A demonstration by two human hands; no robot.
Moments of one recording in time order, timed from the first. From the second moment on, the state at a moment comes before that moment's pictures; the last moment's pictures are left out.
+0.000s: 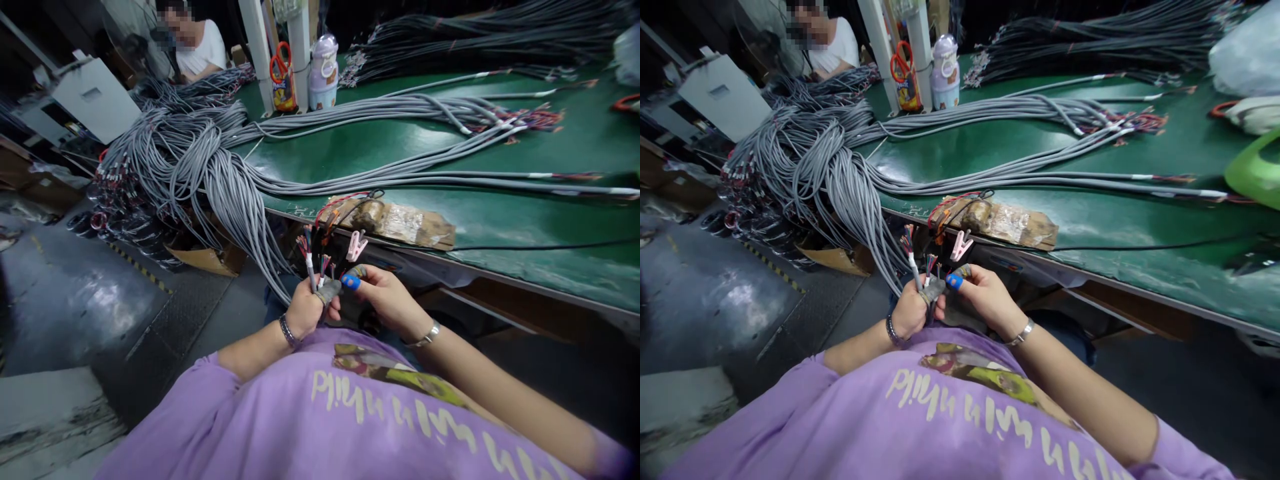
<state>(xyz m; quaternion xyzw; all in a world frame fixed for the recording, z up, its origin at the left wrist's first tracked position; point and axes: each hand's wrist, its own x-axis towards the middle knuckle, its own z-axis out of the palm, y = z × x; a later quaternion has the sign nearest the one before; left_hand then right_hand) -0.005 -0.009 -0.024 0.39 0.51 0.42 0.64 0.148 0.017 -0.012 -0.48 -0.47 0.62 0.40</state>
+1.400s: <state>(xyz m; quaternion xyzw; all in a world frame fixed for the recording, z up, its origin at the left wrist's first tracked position) 0.000 -0.007 -0.028 0.34 0.52 0.45 0.64 0.147 0.019 -0.023 -0.51 -0.50 0.56 0.42</state>
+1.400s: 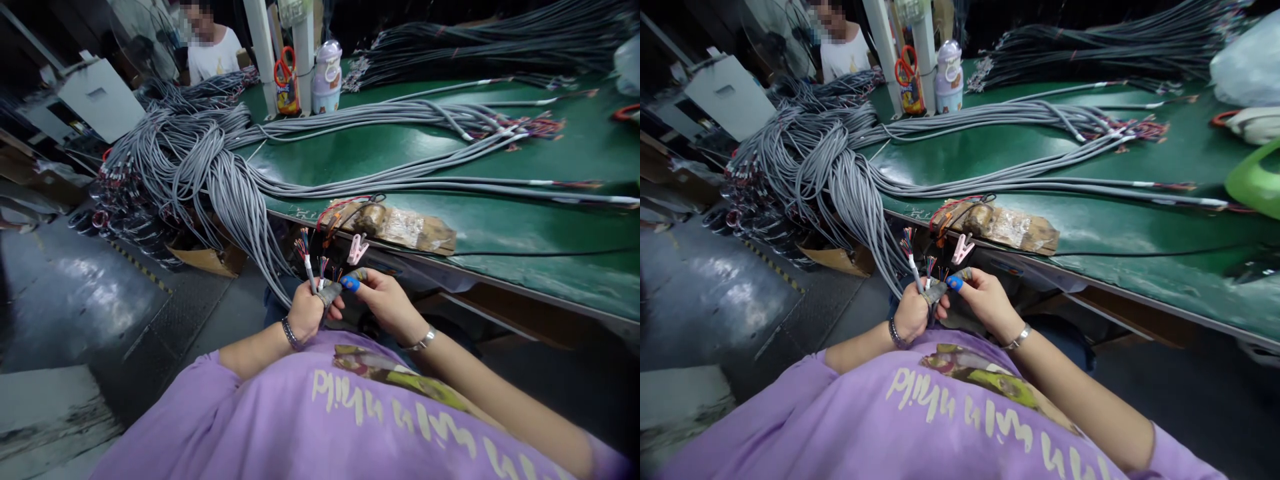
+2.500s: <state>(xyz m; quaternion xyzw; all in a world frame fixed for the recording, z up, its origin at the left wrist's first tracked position) -0.014 -0.005 -0.016 0.35 0.48 0.45 0.67 0.158 0.030 -0.030 -0.40 -0.27 0.74 0.47</state>
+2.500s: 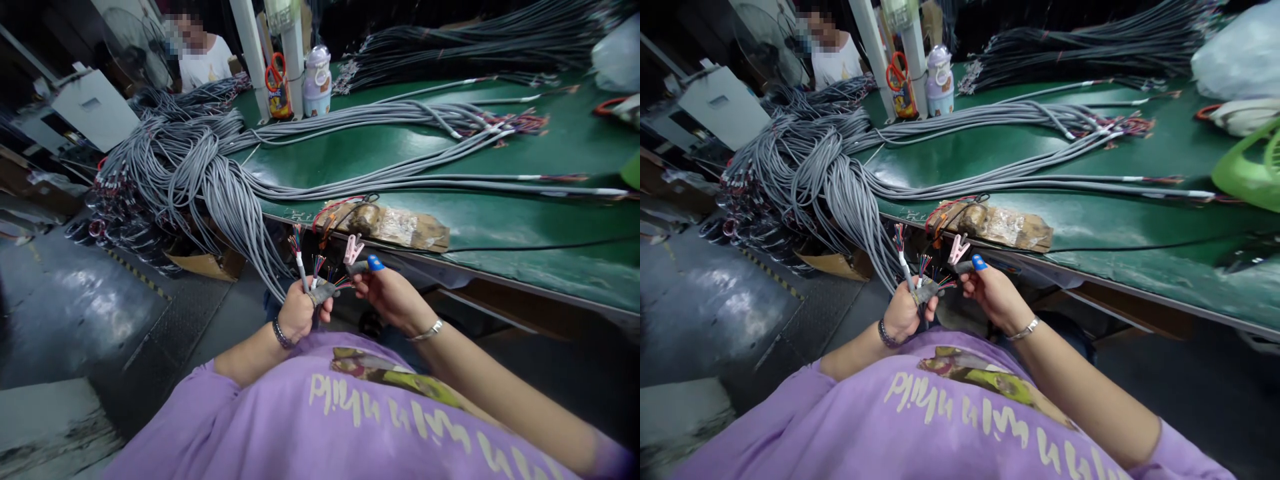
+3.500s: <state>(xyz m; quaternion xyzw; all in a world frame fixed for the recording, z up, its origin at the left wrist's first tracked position) -0.007 0.029 -0.008 0.26 0.38 0.32 0.83 0.135 0.063 -0.029 -0.28 -0.20 0.79 0.51</state>
